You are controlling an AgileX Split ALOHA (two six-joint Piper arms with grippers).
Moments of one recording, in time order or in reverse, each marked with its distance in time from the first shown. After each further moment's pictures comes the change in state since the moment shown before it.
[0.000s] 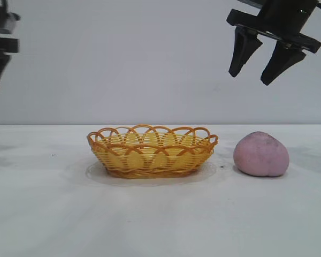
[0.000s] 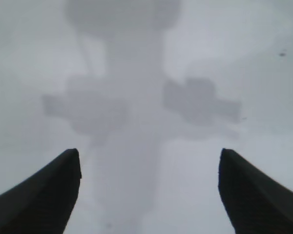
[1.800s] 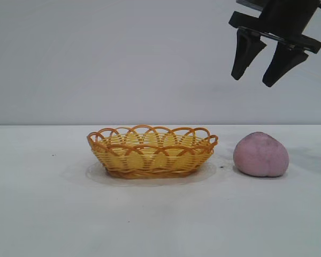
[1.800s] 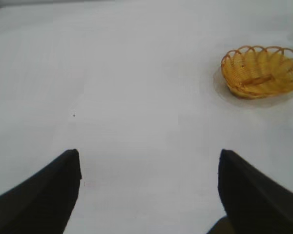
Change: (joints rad) left arm 0.022 -1.895 0.835 -0.264 0.074 0.150; right arm 0.000 0.000 0.000 -0.025 0.031 -0.026
